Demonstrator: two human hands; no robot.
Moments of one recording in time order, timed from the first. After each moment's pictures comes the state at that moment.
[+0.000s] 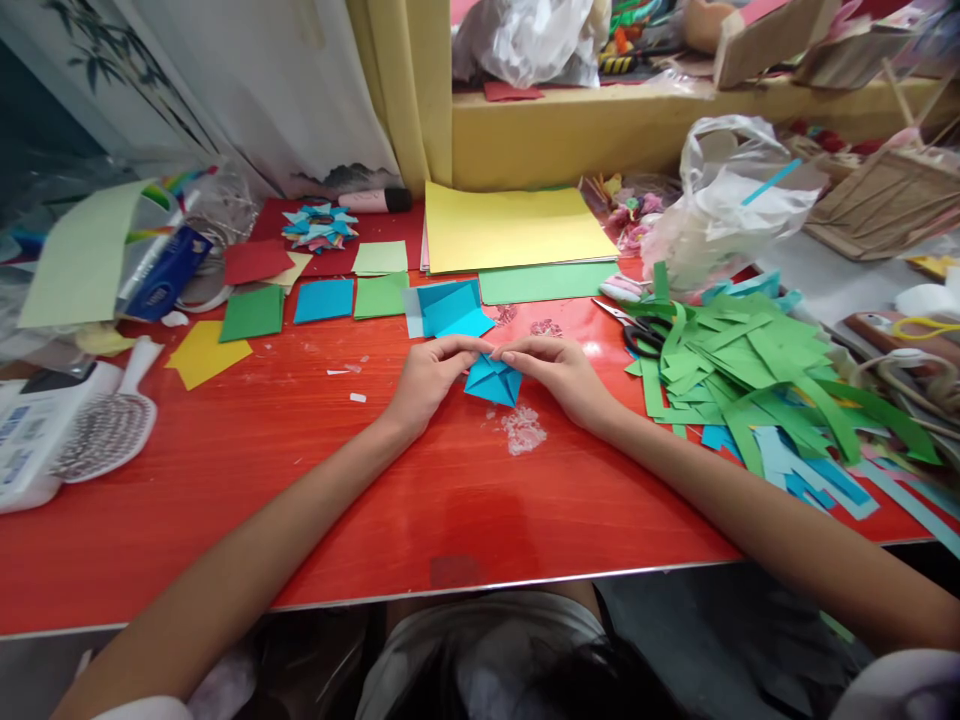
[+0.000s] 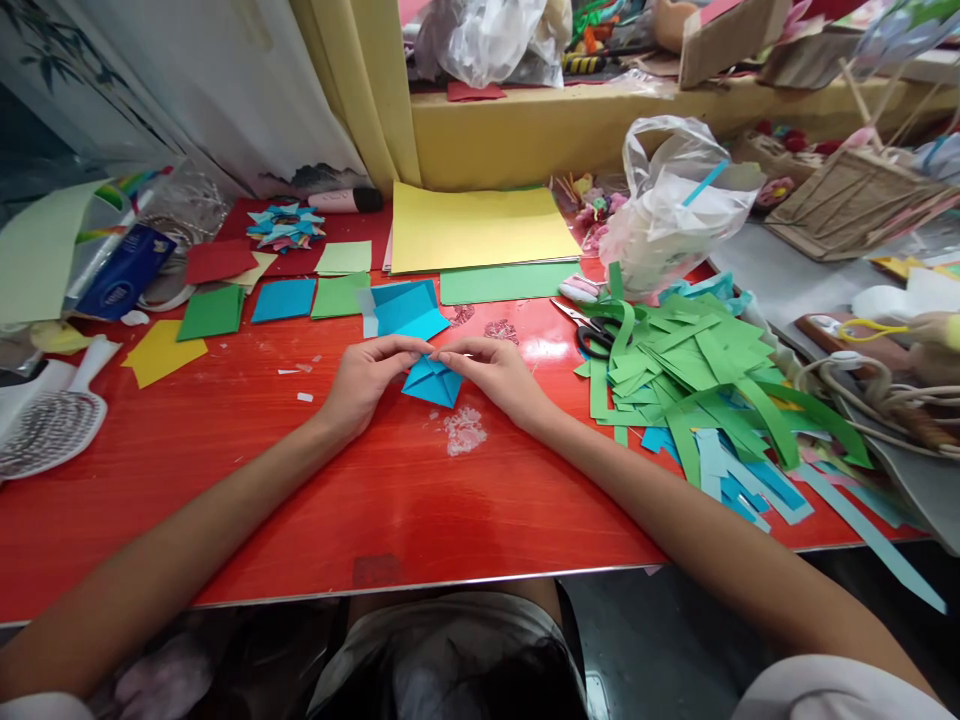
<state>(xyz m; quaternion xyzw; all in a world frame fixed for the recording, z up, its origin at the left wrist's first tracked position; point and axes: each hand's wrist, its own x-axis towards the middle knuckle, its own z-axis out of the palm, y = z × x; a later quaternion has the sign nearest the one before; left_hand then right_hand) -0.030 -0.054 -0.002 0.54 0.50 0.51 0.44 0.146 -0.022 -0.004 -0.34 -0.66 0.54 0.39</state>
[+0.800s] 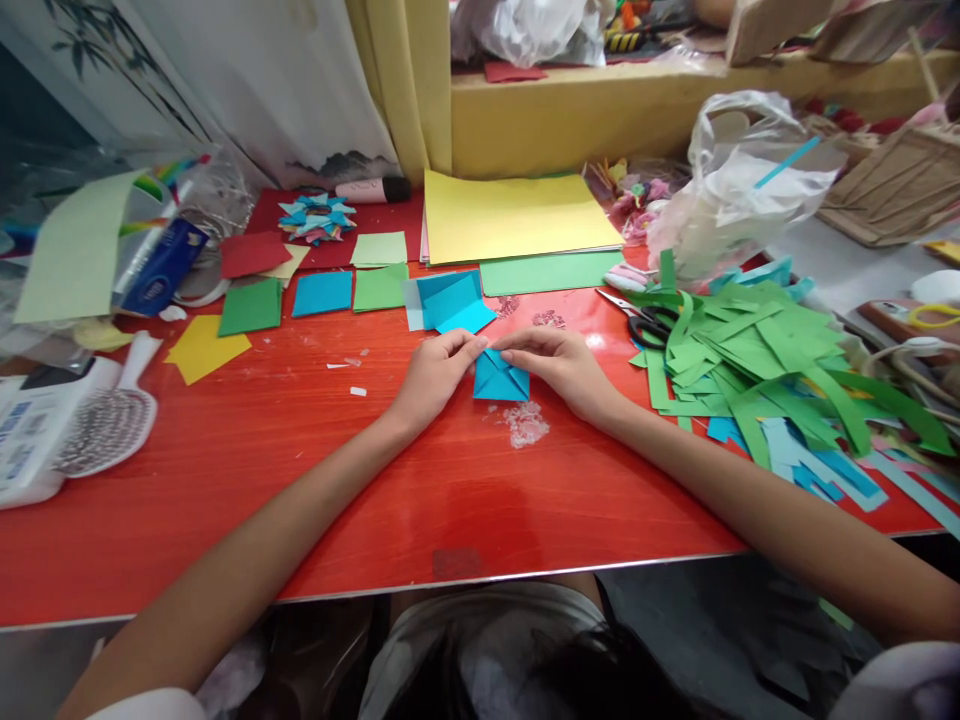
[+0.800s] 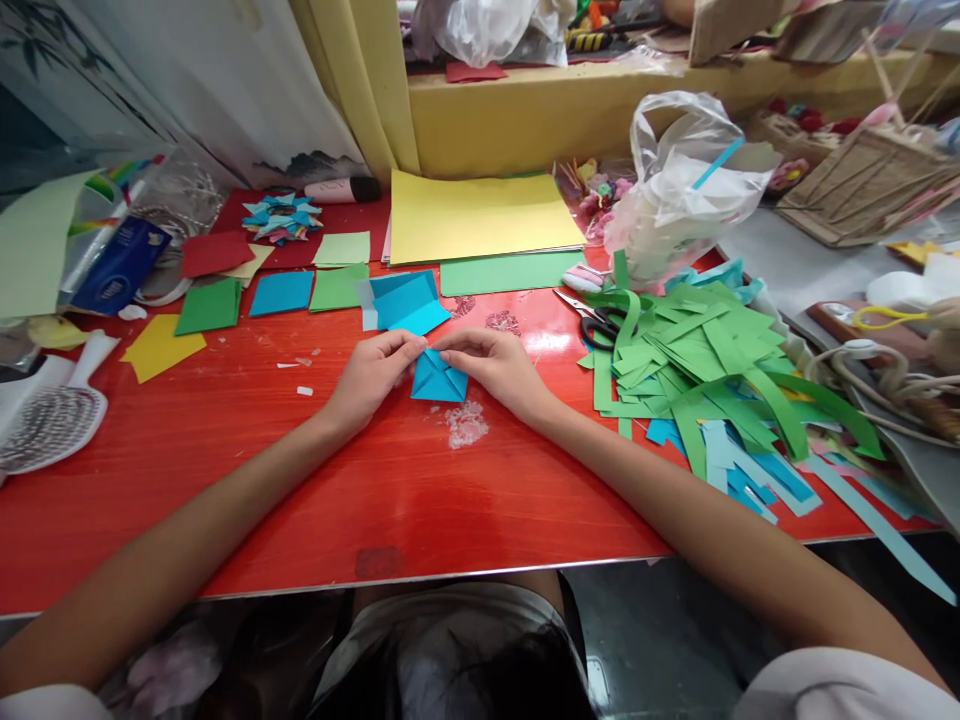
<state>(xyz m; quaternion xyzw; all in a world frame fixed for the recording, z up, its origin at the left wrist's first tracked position) -0.028 -0.055 -0.001 0.59 0.56 0.43 0.39 0.145 -0.022 -0.006 -0.34 -0.66 0.55 0.38</state>
